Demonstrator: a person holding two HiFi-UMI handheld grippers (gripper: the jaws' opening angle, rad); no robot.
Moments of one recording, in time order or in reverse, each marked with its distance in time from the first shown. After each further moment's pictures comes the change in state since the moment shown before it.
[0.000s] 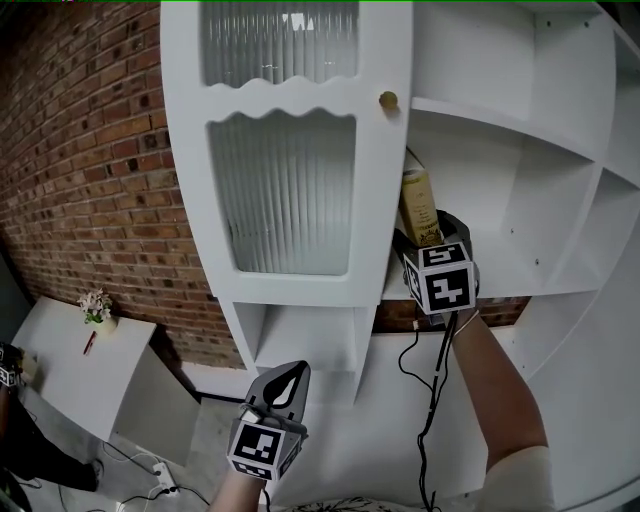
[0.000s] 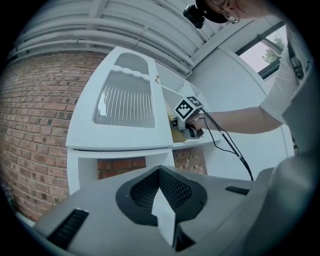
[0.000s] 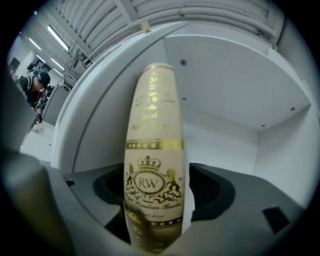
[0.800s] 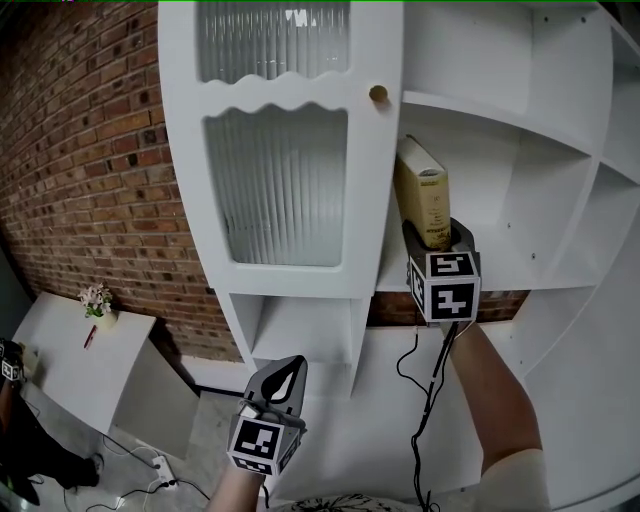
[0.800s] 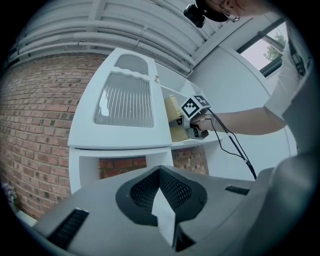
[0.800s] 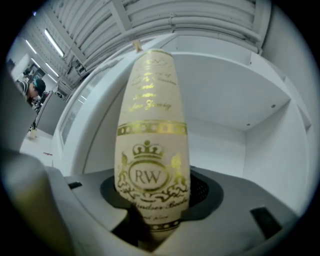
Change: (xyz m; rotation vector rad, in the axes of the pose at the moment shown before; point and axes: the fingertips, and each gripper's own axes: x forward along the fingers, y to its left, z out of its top) left arm -0.004 -0.007 -0.001 0.001 -0.002 0.036; right arm -0.029 -0.014 0.000 0.061 -0.088 -0.060
